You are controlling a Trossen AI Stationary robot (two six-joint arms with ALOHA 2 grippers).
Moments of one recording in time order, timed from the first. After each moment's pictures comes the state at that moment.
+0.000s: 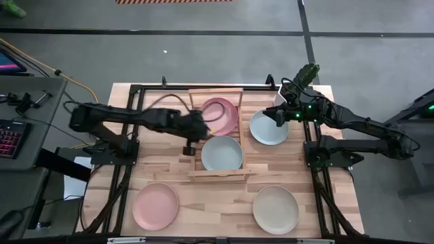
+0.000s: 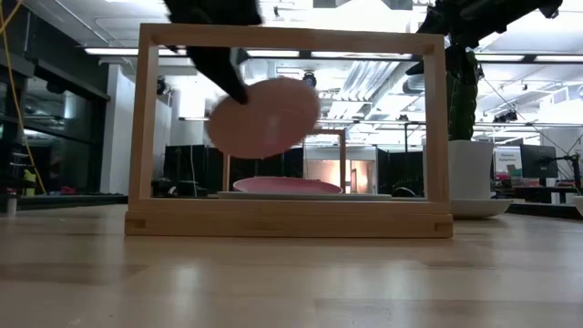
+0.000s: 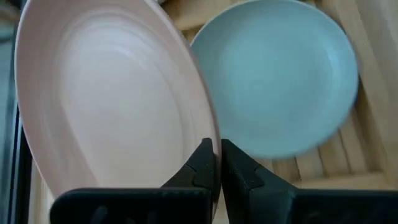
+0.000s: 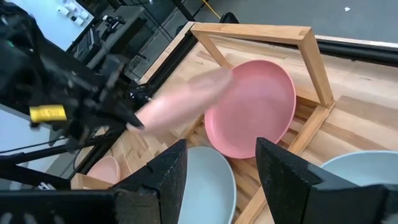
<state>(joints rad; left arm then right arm) 0.03 1.47 1.17 -0.67 -0.14 0.27 -0.39 0.77 0.74 -0.38 -0.07 0.67</state>
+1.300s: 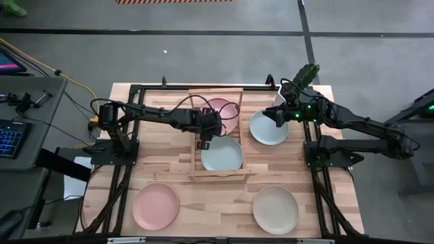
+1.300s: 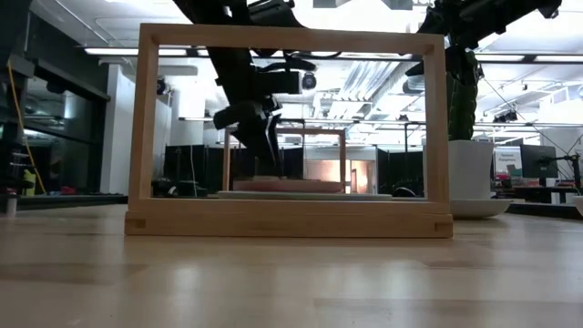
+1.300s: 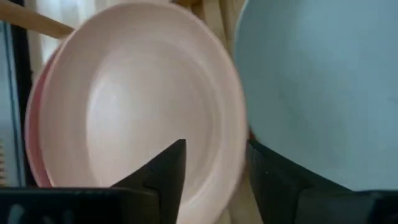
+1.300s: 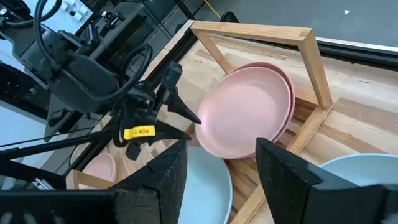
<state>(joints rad) 0.13 1.80 1.26 -0.56 -0.22 0.40 -0.39 0.77 0.74 -0.38 -0.07 0.65</state>
